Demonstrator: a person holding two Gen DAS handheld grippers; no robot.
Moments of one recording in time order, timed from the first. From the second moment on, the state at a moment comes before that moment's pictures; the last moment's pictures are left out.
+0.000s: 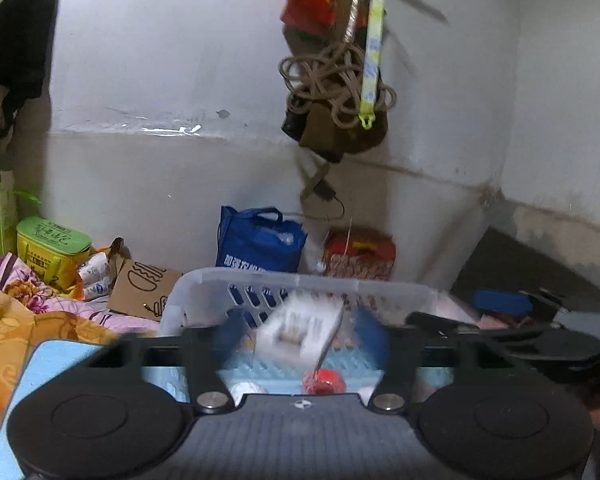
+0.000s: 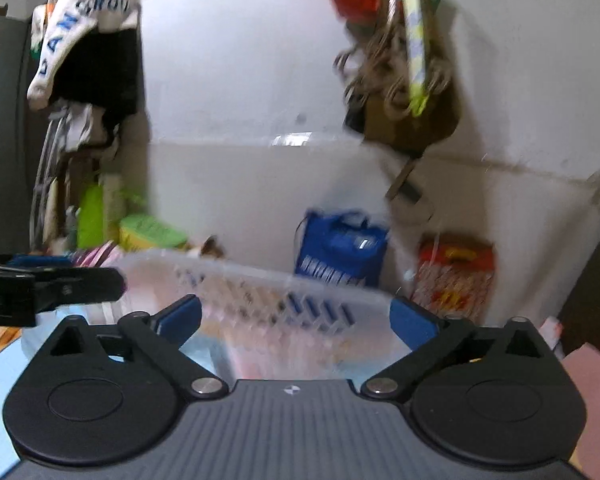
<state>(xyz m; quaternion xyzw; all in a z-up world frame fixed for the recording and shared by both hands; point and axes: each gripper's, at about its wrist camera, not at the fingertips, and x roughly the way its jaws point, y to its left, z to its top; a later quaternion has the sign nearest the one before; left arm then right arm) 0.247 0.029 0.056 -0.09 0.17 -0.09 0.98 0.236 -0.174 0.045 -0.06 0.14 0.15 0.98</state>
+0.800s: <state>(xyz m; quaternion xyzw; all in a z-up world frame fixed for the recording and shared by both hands) 0.136 0.036 -0.047 -0.10 0.30 -0.15 0.94 0.146 -0.194 -0.053 0.00 0.29 0.24 0.93</state>
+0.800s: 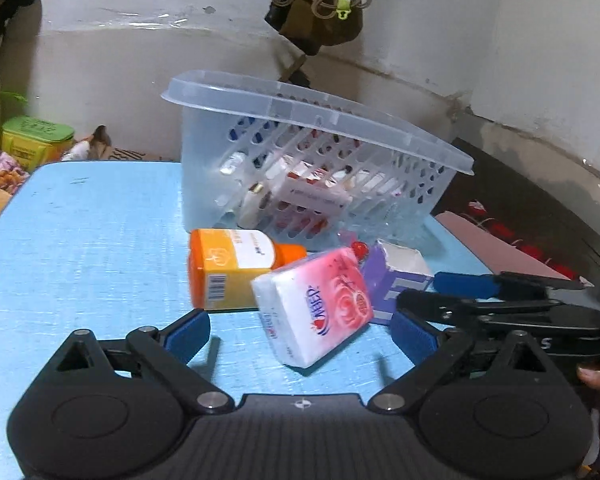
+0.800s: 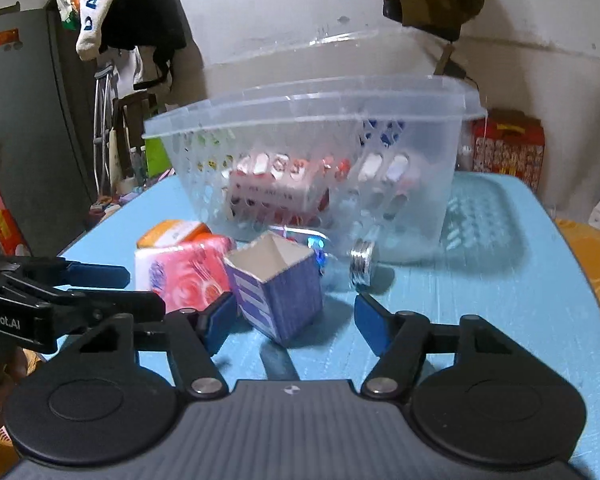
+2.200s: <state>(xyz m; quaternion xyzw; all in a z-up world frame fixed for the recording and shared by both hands) 0.121 0.007 -0.053 0.01 0.28 -0.14 0.95 0.143 -0.192 -0.054 -0.02 0.27 0.22 0.94</state>
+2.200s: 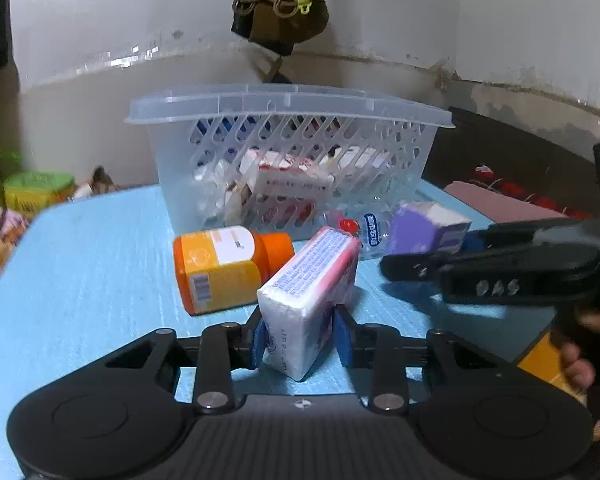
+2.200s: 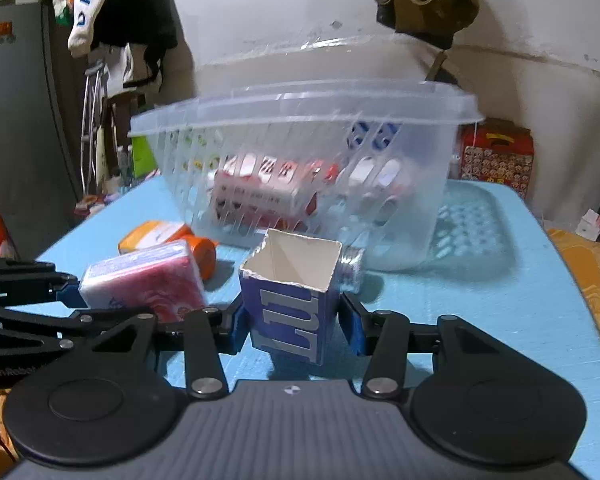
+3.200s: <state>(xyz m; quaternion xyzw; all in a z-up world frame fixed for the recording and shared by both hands) 0.080 0.021 -0.002 0.04 0.16 -0.08 0.98 0.113 -0.233 -0.028 -0.02 0.22 0.26 0.94</state>
